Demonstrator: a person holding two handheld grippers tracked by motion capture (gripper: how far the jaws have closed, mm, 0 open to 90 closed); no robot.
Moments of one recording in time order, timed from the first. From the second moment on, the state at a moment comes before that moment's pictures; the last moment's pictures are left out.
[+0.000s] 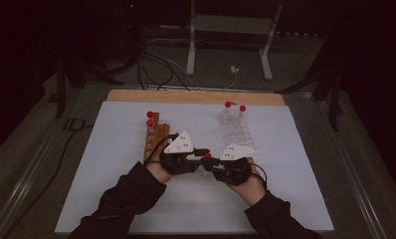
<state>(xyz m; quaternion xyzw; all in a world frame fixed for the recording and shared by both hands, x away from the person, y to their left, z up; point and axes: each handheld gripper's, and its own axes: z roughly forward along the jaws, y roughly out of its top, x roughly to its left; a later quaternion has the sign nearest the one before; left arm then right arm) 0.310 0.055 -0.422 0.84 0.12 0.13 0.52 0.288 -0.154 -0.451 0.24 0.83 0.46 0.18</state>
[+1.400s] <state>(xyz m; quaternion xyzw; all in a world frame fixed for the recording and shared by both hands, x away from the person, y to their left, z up) 0.326 0.156 -0.379 0.79 0.23 0.22 0.52 0.290 -0.174 -0.438 0.30 0.79 0.51 0.19</state>
